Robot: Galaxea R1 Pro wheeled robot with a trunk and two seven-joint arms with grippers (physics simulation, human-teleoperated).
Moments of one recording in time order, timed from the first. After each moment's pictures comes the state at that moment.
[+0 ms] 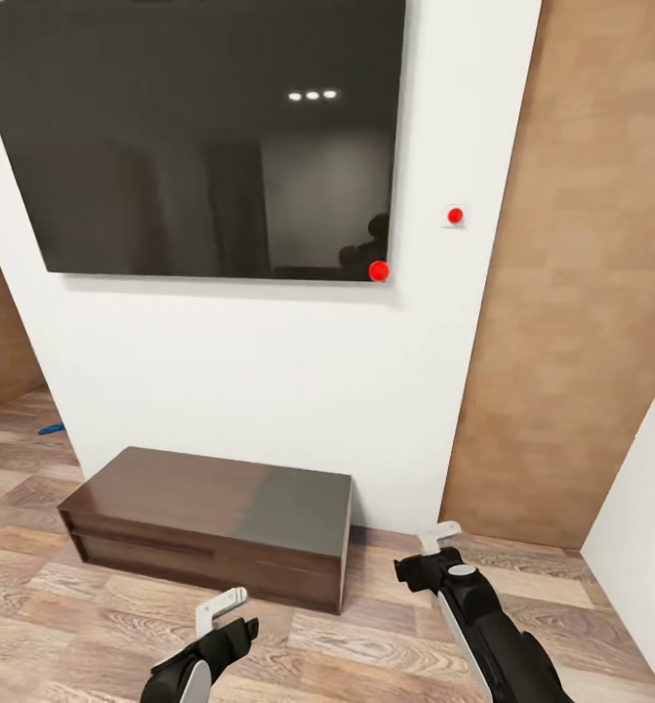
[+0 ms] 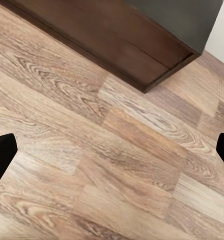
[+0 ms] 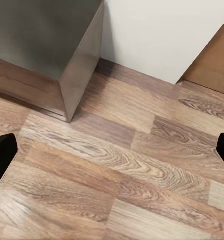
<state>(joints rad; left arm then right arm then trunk) -0.14 -0.14 0.04 -1.11 0.34 0.49 0.23 -0.34 0.02 0.16 -1.13 0.09 0.62 0.00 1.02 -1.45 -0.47</state>
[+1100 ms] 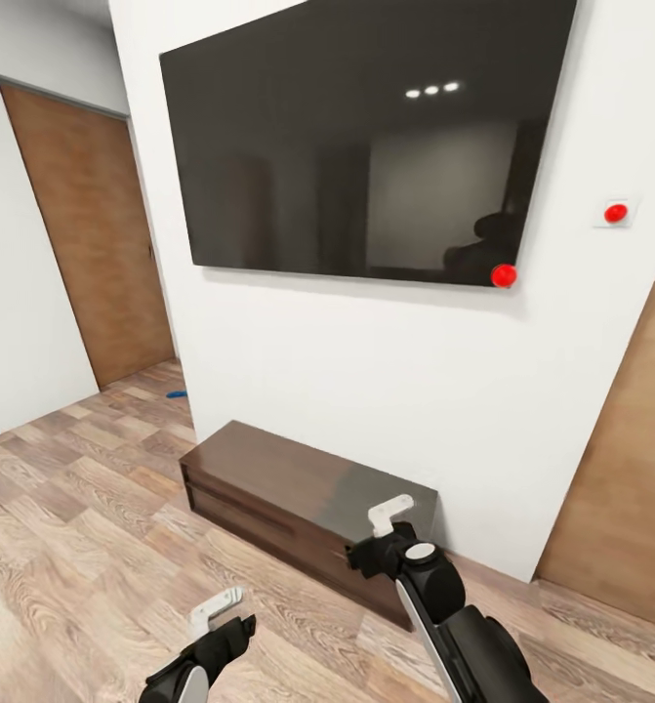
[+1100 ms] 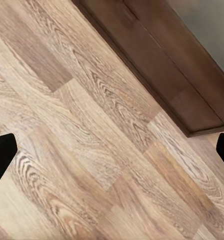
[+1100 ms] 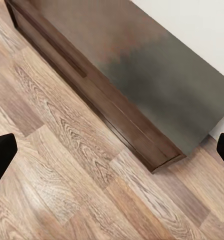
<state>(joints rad) -0.12 -0.14 0.04 -1.12 0.38 0.43 0.23 -0.33 0.07 0.37 -1.43 0.08 0.86 0.00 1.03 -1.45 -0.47</state>
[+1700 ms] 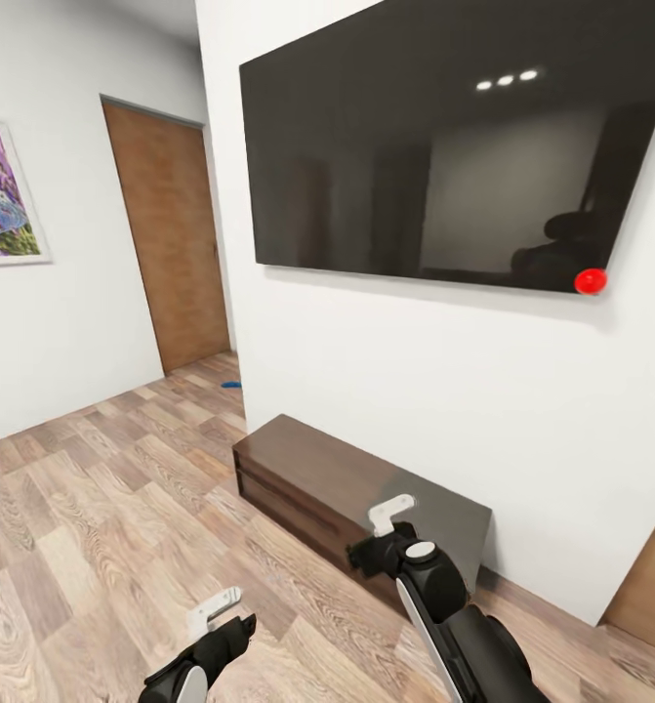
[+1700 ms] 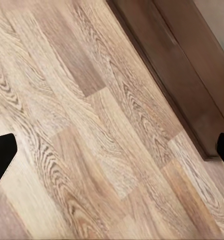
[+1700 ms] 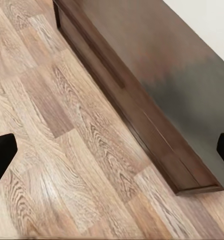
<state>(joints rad) -0.12 -0.14 0.04 -1.12 0.40 0.43 0.23 -0.33 0.07 0.37 -1.45 0.08 0.88 0.00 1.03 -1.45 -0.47</state>
